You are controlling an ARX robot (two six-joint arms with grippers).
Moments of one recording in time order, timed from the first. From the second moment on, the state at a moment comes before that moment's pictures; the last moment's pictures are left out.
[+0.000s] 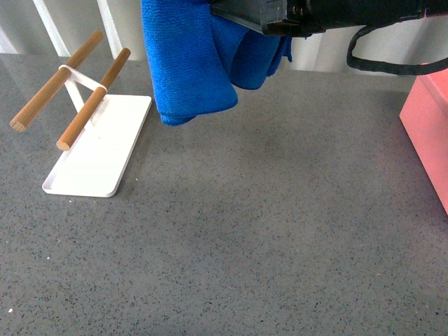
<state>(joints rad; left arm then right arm) -0.24 1.63 1.15 0.16 0.60 -0.32 0.37 1.81 0.98 0.49 -0.60 0.11</state>
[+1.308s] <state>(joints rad) -0.11 1.12 0.28 0.83 -0.11 -0.01 0.27 1.73 0.87 0.41 -0.56 0.05</state>
